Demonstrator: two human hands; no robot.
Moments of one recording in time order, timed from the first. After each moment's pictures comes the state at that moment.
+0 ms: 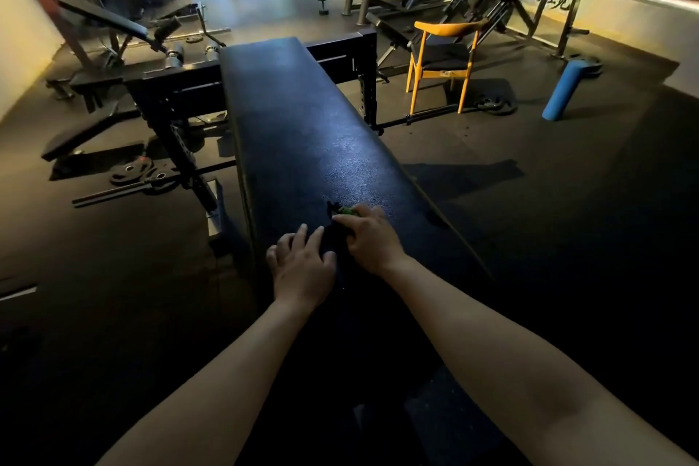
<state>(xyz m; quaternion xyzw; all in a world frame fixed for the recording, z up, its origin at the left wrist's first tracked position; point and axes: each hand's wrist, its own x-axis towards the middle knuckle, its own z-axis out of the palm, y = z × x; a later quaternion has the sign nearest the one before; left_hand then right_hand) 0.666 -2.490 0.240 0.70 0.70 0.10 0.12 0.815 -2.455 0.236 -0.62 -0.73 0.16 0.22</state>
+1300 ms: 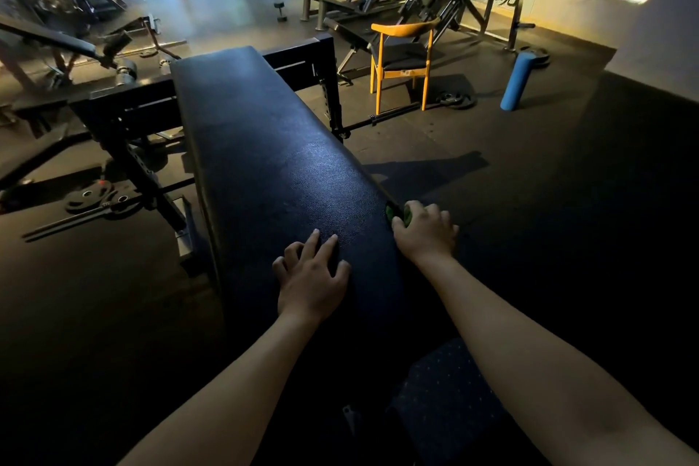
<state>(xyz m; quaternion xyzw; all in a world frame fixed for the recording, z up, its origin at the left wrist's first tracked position) 0.720 -2.502 0.232 0.76 0.62 0.10 0.13 0.930 -2.483 0.237 -0.84 -0.49 0.12 0.19</state>
